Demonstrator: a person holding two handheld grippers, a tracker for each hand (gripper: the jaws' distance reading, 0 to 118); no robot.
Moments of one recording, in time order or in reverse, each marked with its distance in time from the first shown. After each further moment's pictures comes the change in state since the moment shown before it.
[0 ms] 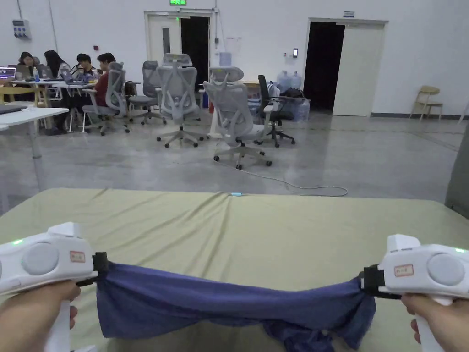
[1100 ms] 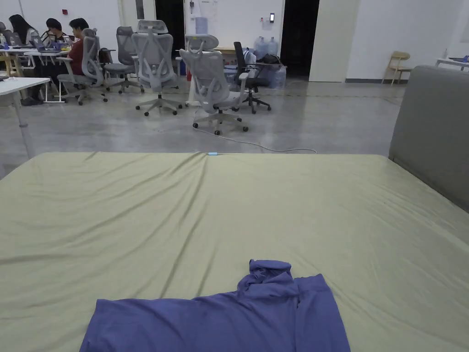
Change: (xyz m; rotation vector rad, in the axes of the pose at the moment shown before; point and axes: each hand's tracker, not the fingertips) left arm -0.150 -0.304 0.257 -0.462 0.005 -0.037; right arm -0.023 -0.349 0.215 -0.516 -0.021 0.162
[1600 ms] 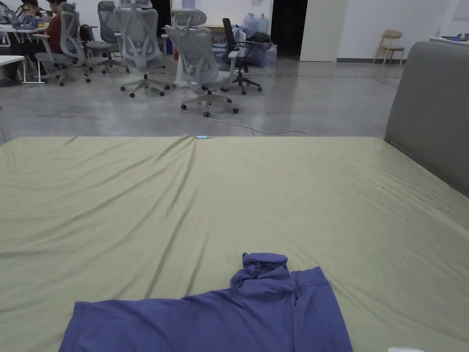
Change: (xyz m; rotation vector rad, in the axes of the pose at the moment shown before) left arm 0.100 0.013 0.053 0.319 -0.041 -0.122; right arm -0.012 0.051 0.036 0.401 -0.034 -0.168
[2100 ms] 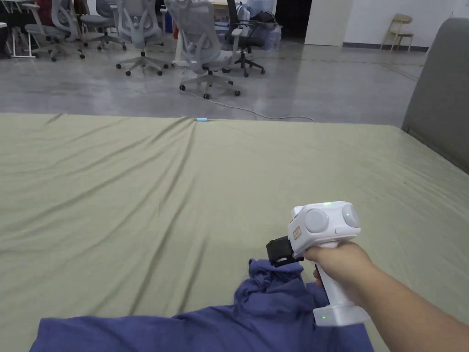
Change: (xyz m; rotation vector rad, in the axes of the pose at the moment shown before) left arm 0.015 0.052 -0.031 0.026 -0.061 0.005; right arm -0.003 0.264 -0.331 -0.250 -0.127 0.165
